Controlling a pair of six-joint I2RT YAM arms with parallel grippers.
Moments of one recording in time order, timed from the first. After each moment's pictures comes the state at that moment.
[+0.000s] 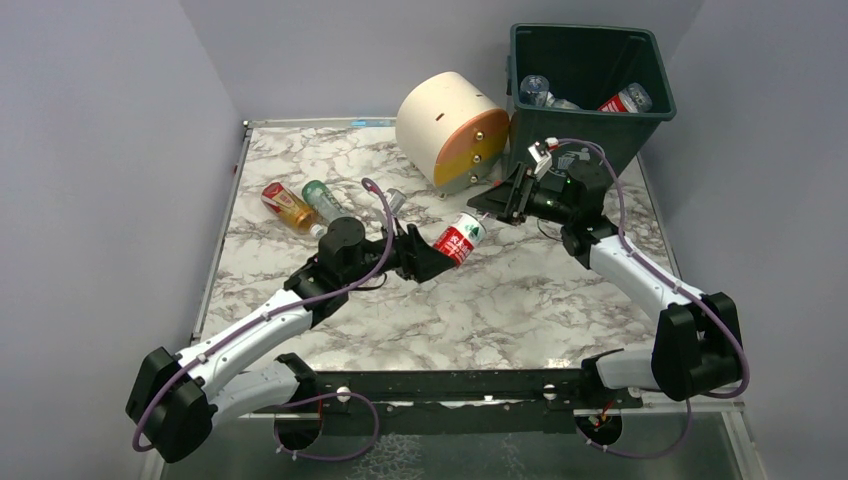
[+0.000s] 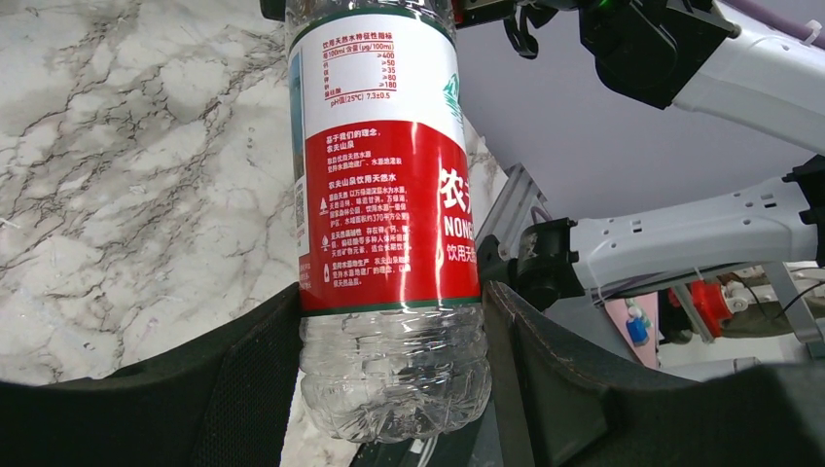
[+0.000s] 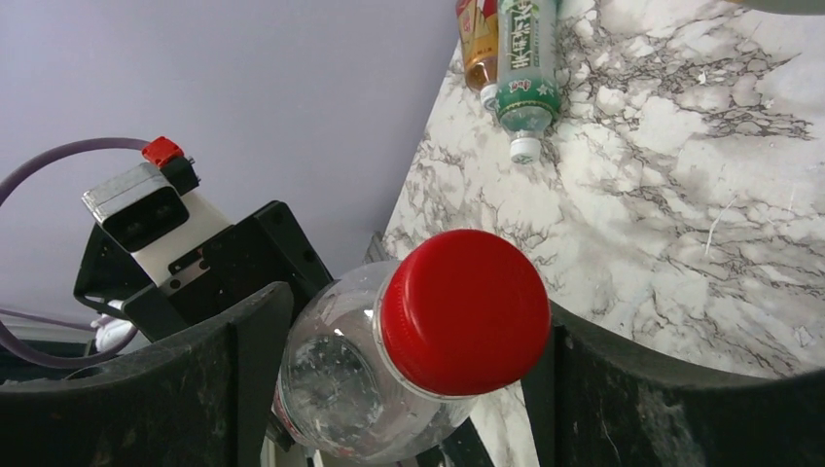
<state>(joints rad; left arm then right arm) -0.71 1.01 0.65 0.18 0.43 -0.70 0.28 1.34 0.83 0.34 -0.83 0.94</state>
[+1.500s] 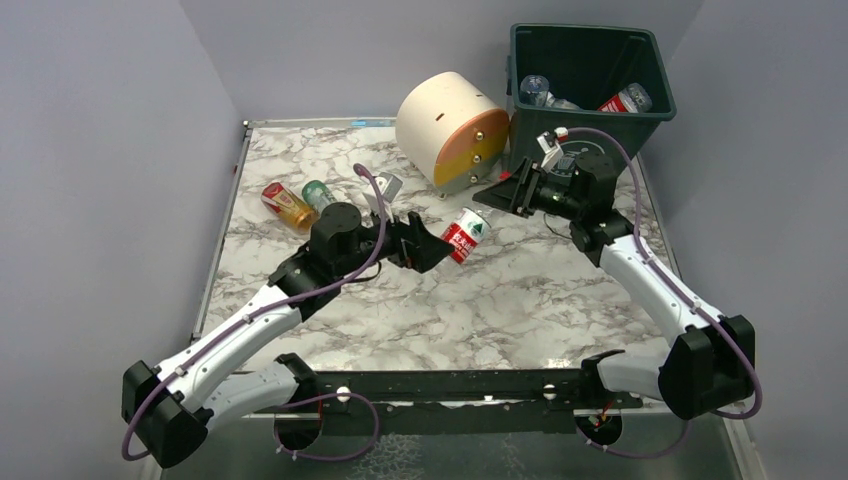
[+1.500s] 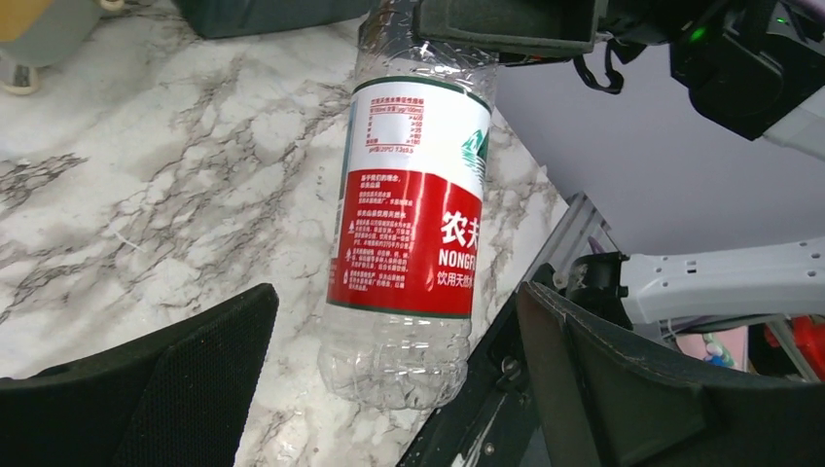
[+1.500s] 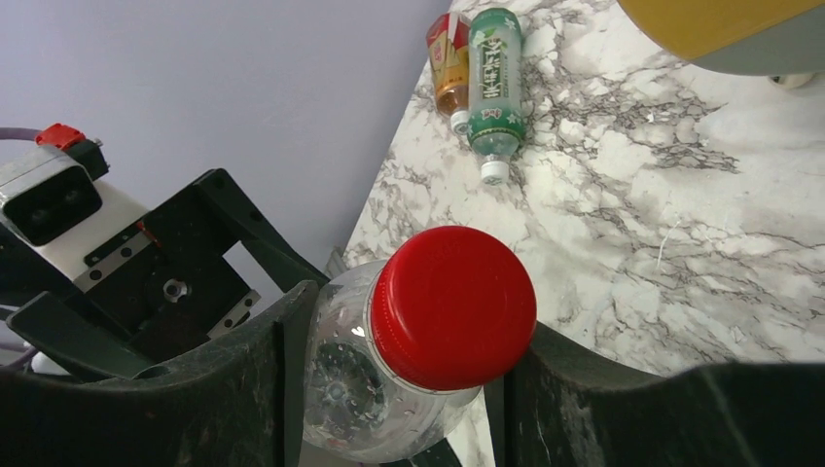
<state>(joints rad) -0.72 0.98 0.82 -0.05 0.29 -0.57 0.29 1.25 0.92 0.14 -0.75 0.81</state>
